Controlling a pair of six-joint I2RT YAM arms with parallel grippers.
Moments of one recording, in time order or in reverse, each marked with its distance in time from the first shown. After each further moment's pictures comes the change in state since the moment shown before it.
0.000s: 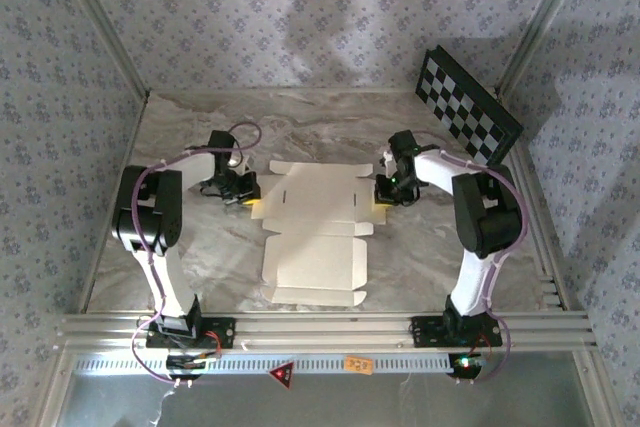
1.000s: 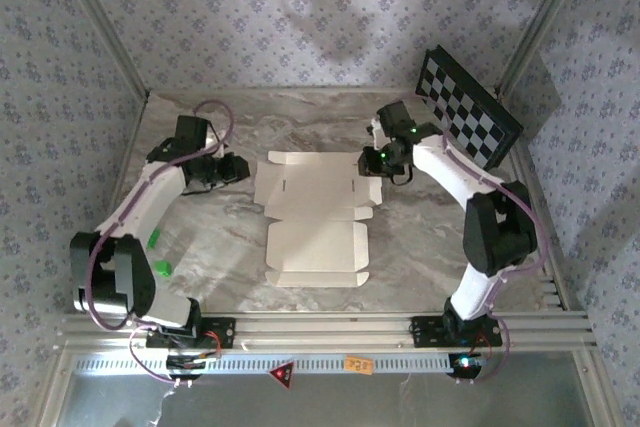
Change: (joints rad) left arm -0.010 -0.468 -0.063 -0.066 -0.011 -0.104; right arm 0.117 -0.166 0.180 -0.095 0.051 0.034
